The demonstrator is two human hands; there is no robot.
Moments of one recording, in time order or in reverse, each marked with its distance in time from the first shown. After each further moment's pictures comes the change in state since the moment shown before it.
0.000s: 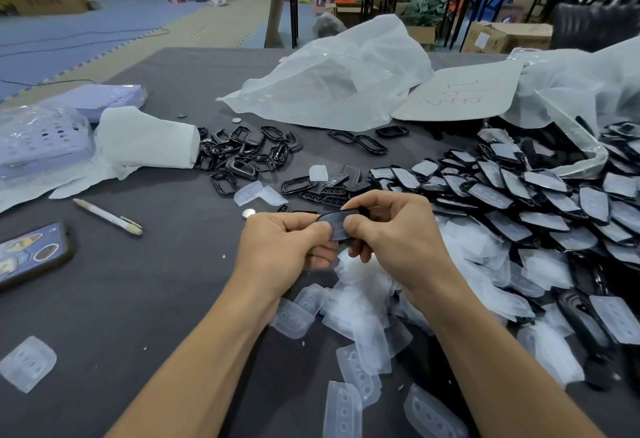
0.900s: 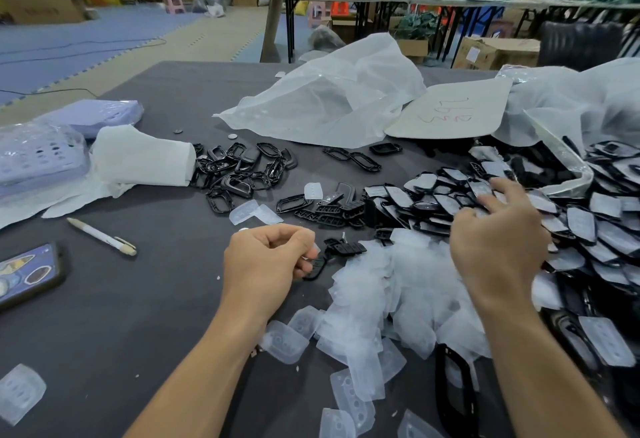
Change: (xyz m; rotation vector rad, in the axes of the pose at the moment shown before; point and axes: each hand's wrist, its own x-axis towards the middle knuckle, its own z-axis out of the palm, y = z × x) left_hand 0.016 -0.011 -0.007 0.097 0.162 0.087; right_hand 0.007 -0.010 -0.071 -0.567 0.774 0.054
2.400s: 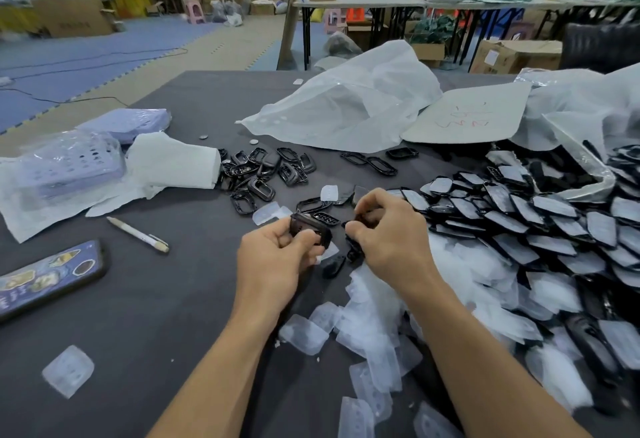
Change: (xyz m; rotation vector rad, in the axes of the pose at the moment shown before) left_hand 0.002 -0.007 -0.010 -0.067 0.028 0.067; right_hand -0.044 -0.040 0.065 0.101 -0.588 -0.204
